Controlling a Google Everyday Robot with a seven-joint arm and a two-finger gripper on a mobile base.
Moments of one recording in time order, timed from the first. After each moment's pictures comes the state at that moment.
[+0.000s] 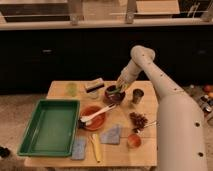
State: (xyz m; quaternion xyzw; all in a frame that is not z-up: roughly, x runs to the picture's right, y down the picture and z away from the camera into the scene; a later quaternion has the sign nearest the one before) arm 0.105 0.007 0.882 -0.28 -0.31 -0.24 0.88
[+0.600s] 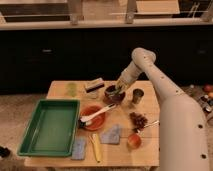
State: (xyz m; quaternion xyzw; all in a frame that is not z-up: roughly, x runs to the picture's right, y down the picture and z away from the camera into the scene) arm 0.101 0.011 0.886 -0.27 -0.33 -0.23 0.88
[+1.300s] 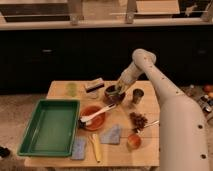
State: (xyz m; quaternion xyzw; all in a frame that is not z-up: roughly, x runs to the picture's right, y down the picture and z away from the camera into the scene) arm 0.100 0.013 0.888 -0.26 -0.33 -0.22 0.88
